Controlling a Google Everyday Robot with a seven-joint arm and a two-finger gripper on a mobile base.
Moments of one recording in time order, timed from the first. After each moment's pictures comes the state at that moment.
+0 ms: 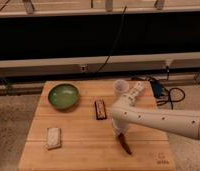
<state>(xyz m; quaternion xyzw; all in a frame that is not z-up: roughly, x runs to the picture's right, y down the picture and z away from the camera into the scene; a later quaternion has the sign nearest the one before) 0.129 0.254 0.803 -0.24 -0.27 -0.73 0.59</state>
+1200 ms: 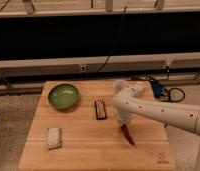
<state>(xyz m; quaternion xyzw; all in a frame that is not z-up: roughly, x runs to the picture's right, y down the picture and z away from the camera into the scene) 0.147 0.216 0.819 -0.25 -0.26 -0.73 0.58</state>
